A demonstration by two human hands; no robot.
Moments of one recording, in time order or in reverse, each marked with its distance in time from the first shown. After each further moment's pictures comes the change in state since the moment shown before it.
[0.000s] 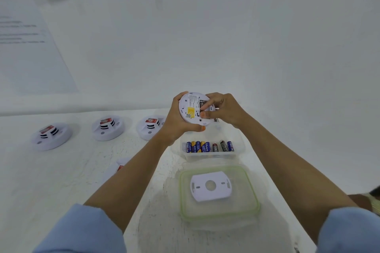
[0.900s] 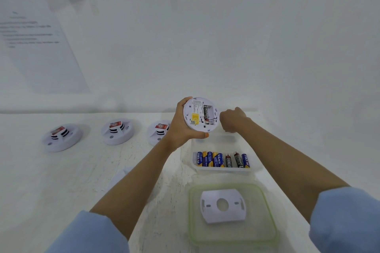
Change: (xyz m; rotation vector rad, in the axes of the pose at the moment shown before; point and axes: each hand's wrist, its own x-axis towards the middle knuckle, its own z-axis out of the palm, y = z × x) left_hand 0.020 -0.031 -0.025 0.105 0.034 0.022; right_hand 0.066 0.052 0.009 -1.526 -0.388 0.268
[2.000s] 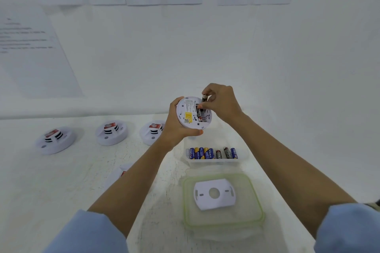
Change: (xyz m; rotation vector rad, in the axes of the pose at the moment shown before) left_hand -0.014 0.018 0.011 -0.105 0.037 0.031; right_hand -0.066 -0.010 -0.055 1.143 0.629 -0.044
